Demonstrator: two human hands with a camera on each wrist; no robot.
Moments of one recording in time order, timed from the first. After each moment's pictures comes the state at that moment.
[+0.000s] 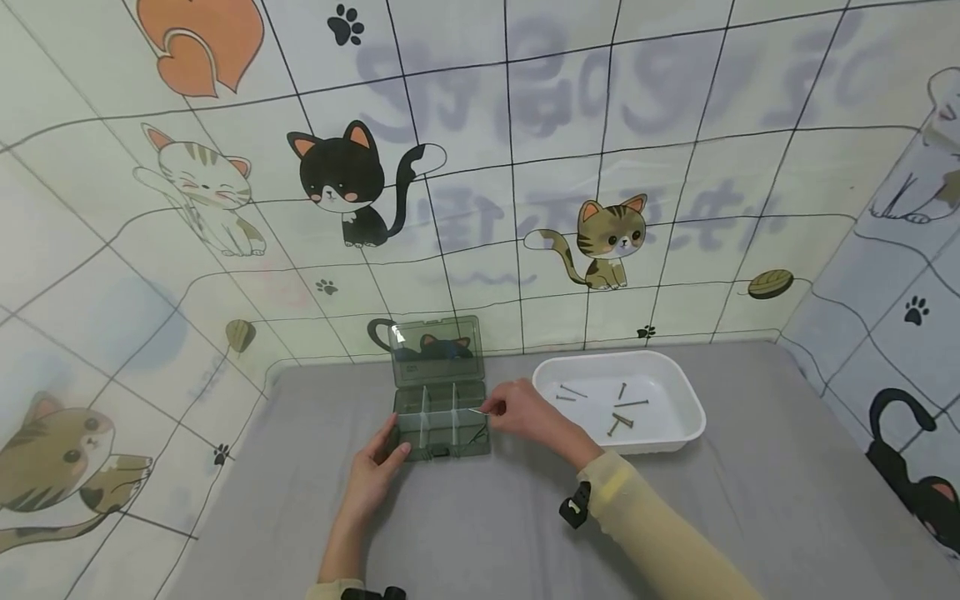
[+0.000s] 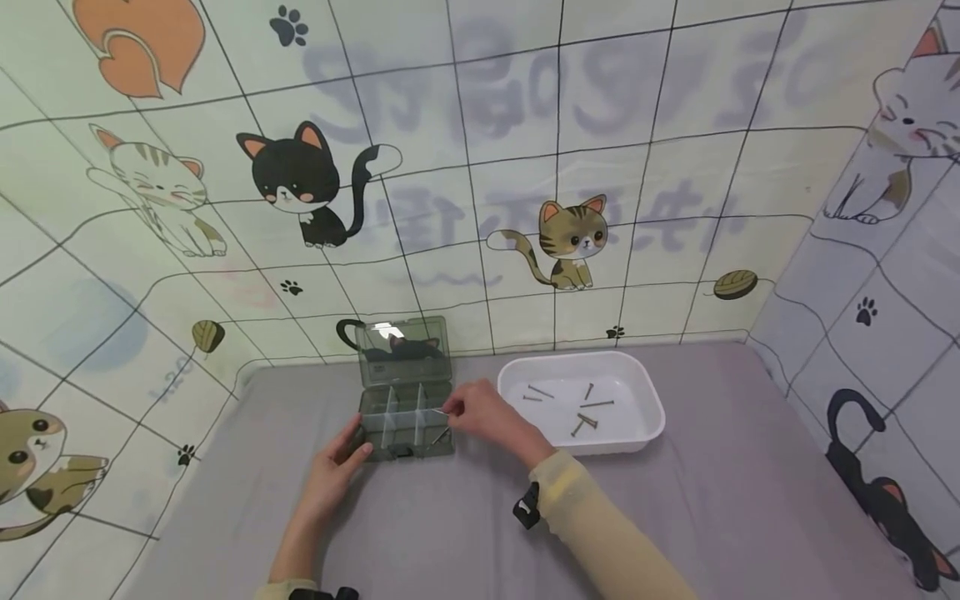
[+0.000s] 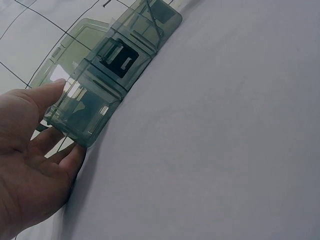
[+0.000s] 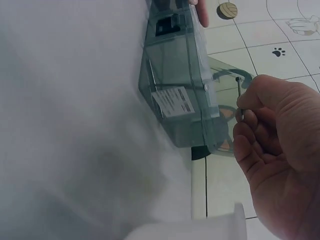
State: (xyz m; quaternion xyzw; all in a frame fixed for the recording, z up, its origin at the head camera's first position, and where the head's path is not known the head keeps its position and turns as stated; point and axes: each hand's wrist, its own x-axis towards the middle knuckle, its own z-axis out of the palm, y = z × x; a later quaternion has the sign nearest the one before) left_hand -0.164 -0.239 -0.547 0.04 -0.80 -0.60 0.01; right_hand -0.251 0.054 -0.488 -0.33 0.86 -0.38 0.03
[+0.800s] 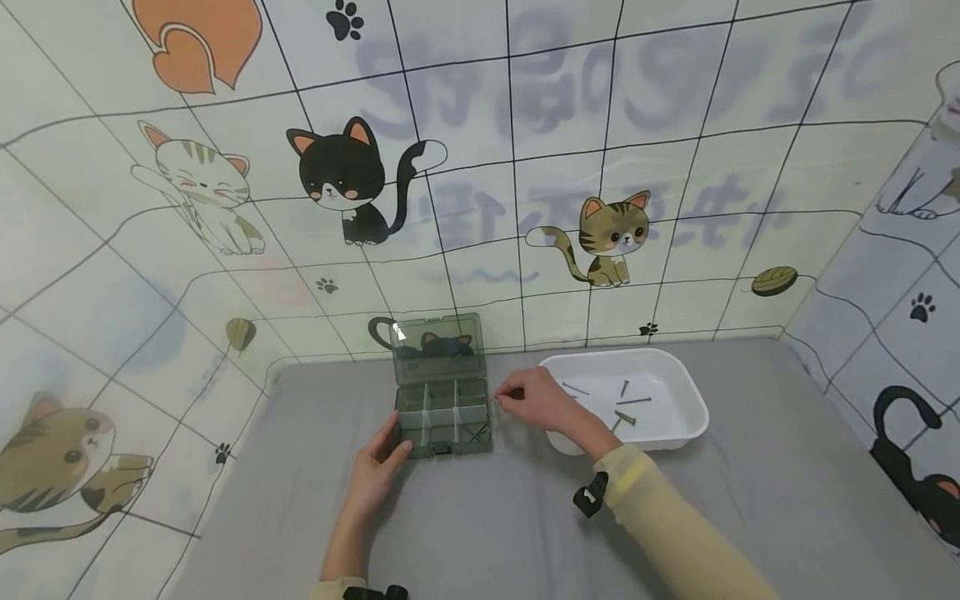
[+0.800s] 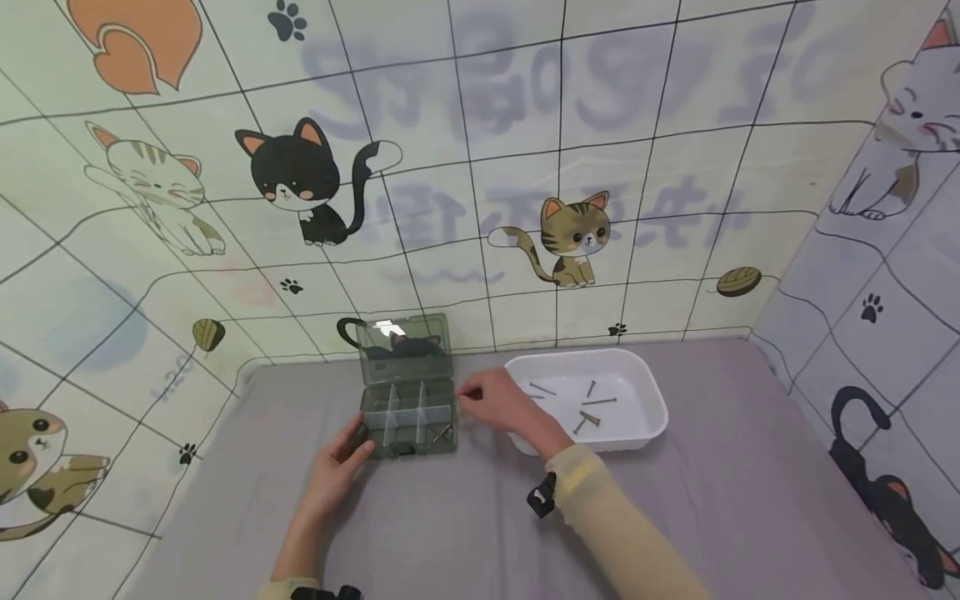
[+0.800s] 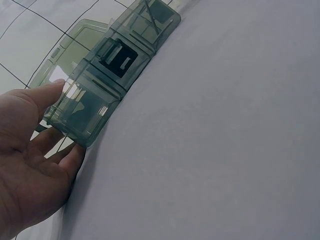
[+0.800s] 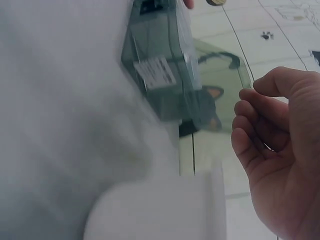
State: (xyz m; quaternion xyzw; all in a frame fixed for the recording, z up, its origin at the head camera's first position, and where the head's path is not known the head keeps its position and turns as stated) left_hand -0.169 -0.241 -0.550 0.03 -0.80 -0.60 0.02; right_hand -0.255 0.076 -0.475 -0.29 0.86 -0.41 0.04
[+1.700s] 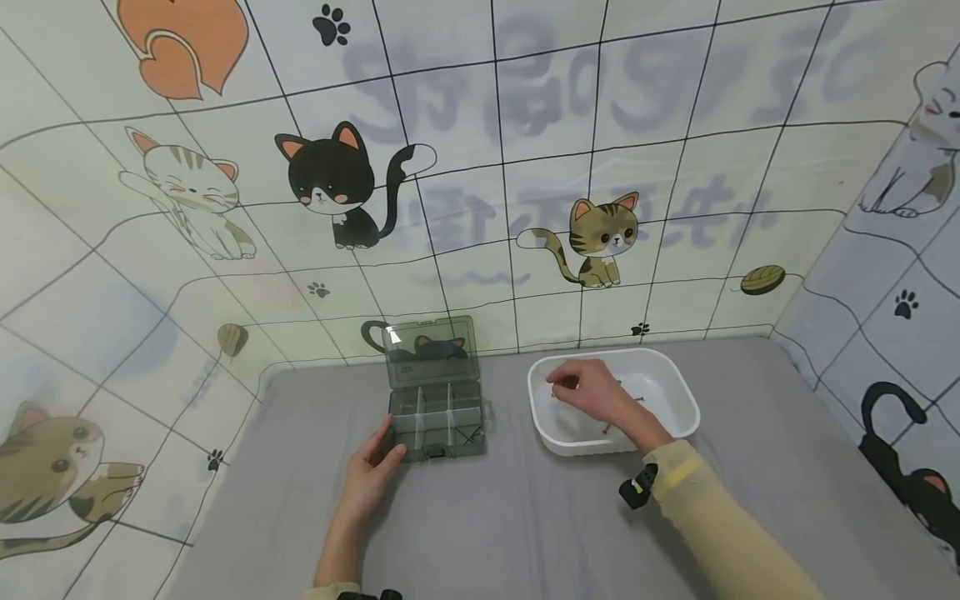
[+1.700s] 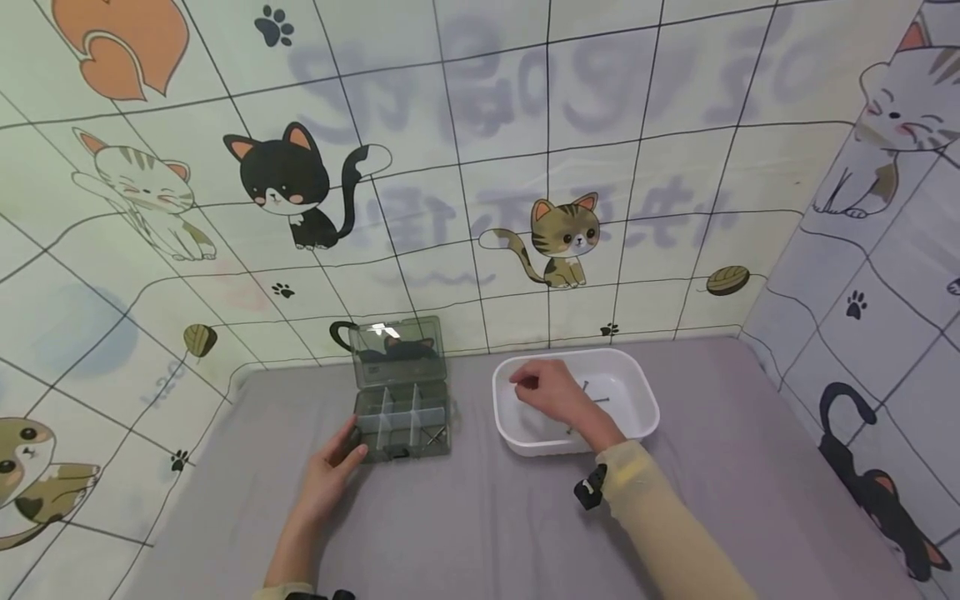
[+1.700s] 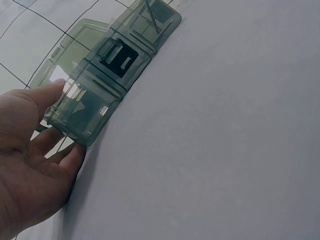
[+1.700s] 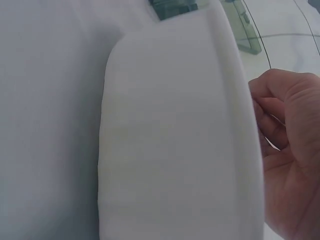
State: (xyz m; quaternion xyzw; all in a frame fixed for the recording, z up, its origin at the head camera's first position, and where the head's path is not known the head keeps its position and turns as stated) left_hand -0.168 -0.240 -0.549 0.04 -0.80 -0.60 0.01; right_hand -0.269 0.163 -0.493 -0.23 0.89 -0.40 -0.01
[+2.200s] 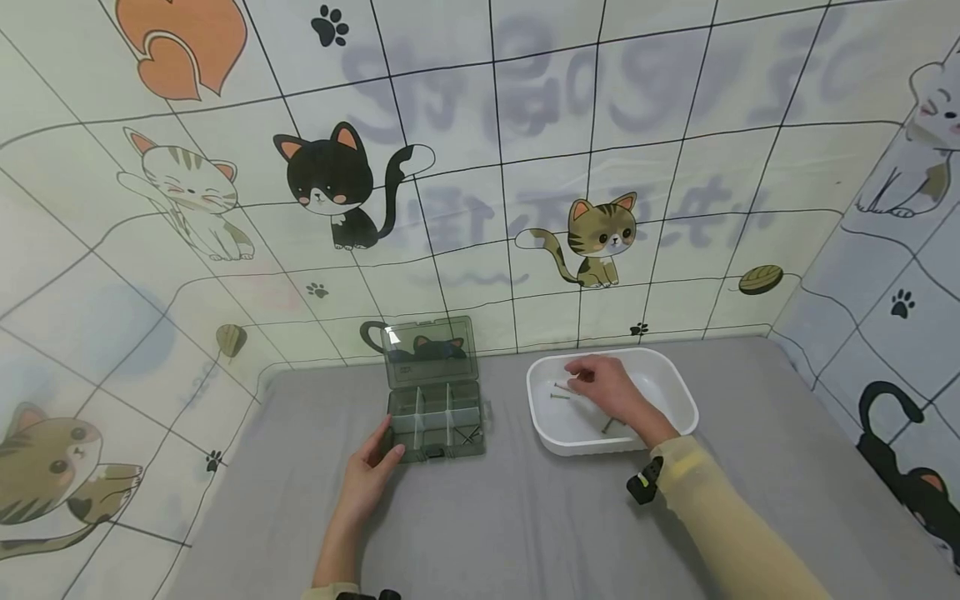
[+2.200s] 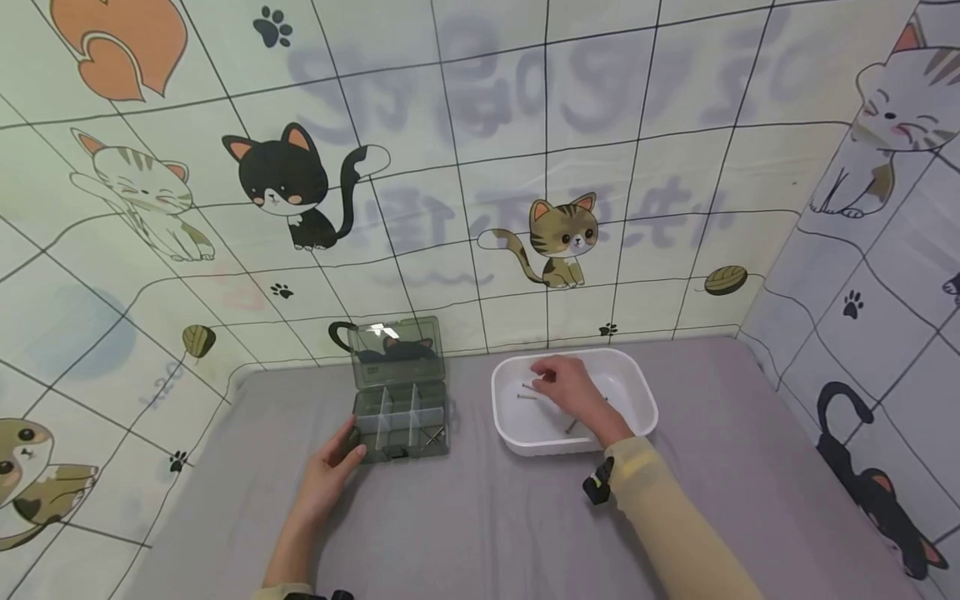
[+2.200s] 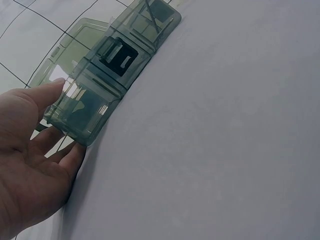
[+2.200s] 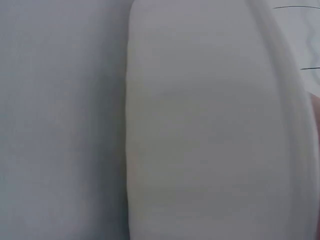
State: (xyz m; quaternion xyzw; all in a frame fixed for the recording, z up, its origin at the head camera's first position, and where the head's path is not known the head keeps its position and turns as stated) left_hand -0.167 -0.239 -0.547 0.04 -0.80 -0.59 0.00; right_hand -0.280 0.184 -0.508 -0.16 0.90 -0.41 -0.01
